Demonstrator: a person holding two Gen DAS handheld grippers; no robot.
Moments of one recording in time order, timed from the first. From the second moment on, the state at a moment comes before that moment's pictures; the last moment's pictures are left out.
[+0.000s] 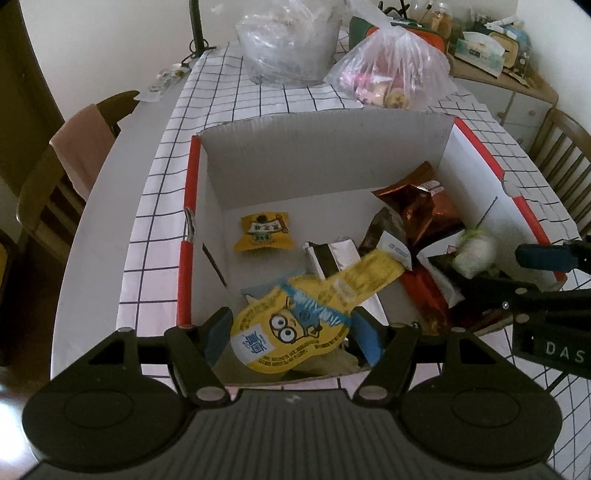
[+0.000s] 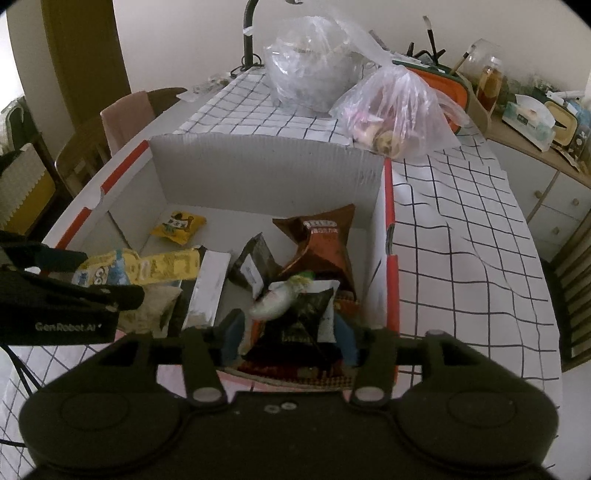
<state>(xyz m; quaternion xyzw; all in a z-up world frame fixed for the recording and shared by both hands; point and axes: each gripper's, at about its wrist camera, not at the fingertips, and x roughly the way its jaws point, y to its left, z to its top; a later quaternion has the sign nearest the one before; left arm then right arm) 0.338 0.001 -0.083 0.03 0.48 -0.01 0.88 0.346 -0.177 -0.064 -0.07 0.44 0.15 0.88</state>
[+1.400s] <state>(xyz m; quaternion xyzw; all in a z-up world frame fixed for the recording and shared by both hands) 0.216 -0.003 0.008 -0.04 0.37 -0.04 0.93 0.240 -0.225 0.023 -0.01 0.34 0.20 0.92</state>
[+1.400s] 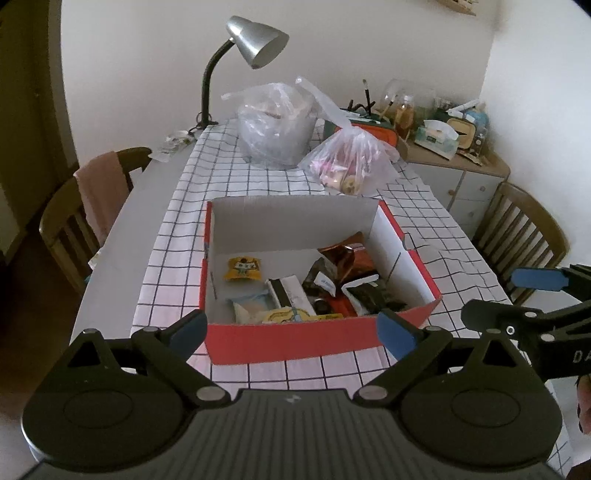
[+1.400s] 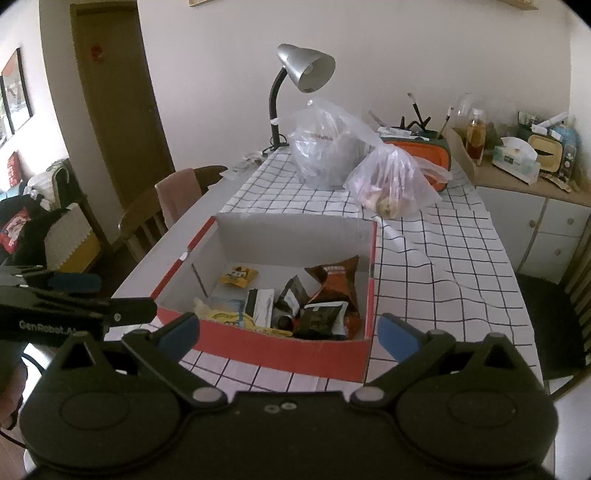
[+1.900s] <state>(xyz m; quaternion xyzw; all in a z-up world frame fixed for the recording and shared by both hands) 0.192 -0.007 0.017 -0.03 0.36 -0.02 0.93 0.218 -0.227 0.031 -0.01 0.34 0.21 0.92</state>
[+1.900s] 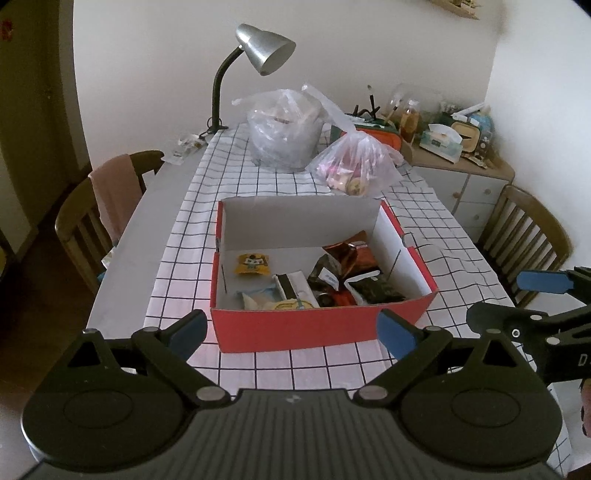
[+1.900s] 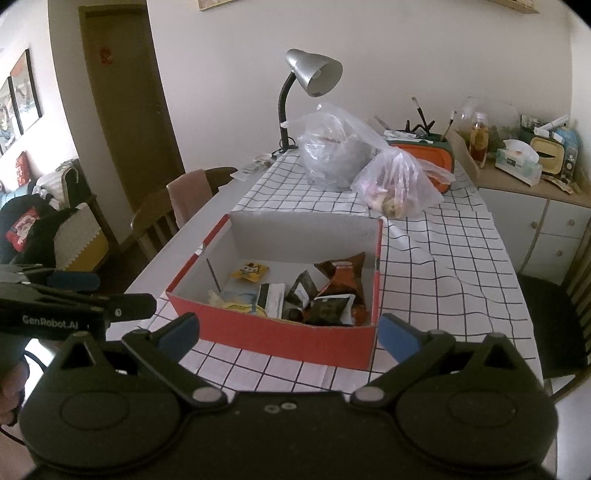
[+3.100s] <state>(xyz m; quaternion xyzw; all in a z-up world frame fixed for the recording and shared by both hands) 0.179 -0.014 0.023 -0.03 0.36 -0.03 0.93 0.208 -0.231 0.032 0.00 0.34 0.21 0.92</state>
